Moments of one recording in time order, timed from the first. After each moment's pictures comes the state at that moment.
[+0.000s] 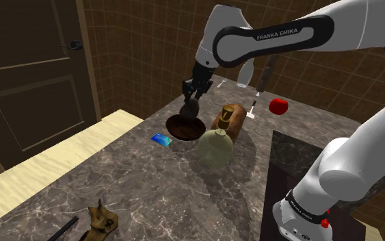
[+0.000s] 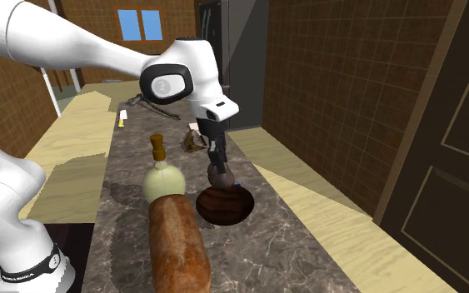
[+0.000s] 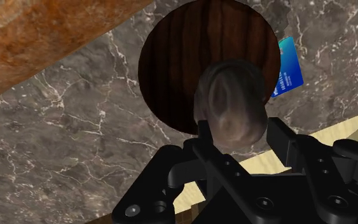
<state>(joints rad) 0.07 -0.17 0.19 -2.15 0.03 2.17 0.33</state>
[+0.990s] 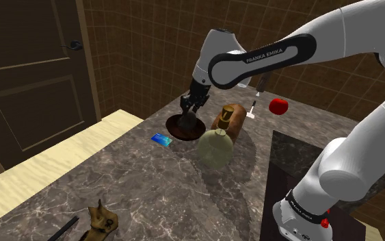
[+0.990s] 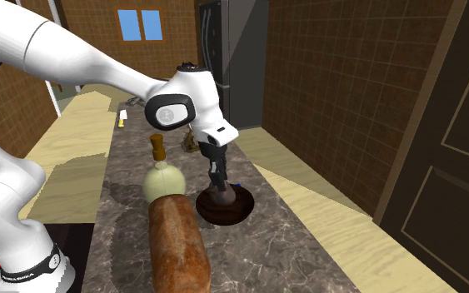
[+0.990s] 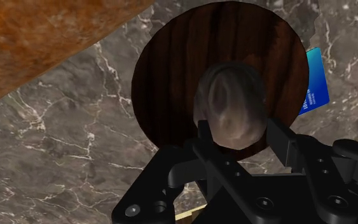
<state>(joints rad) 0.07 -0.12 0.20 -2.26 0.02 2.33 0.34</state>
